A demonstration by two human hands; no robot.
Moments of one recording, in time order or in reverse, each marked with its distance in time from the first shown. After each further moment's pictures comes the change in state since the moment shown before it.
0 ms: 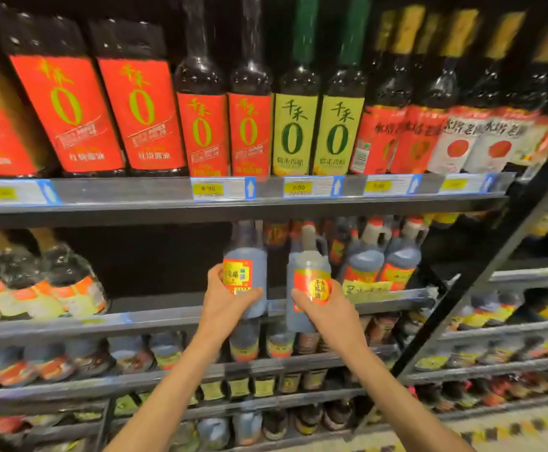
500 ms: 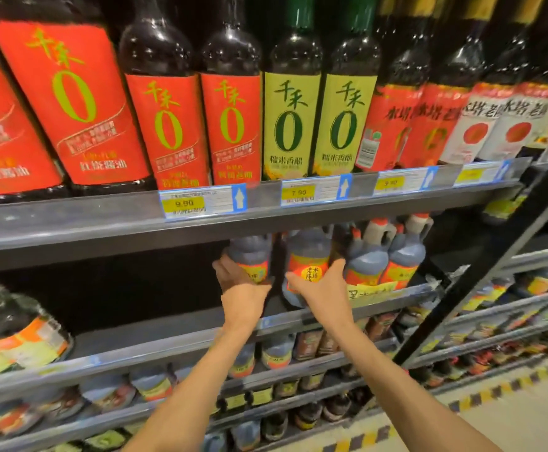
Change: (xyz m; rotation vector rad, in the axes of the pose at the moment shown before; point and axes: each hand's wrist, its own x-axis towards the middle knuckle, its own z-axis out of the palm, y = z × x) left_hand 0.138 -0.077 0.088 0.488 -0.049 -0.063; right_hand 0.086 -0.007 0.030 0.002 0.251 0.065
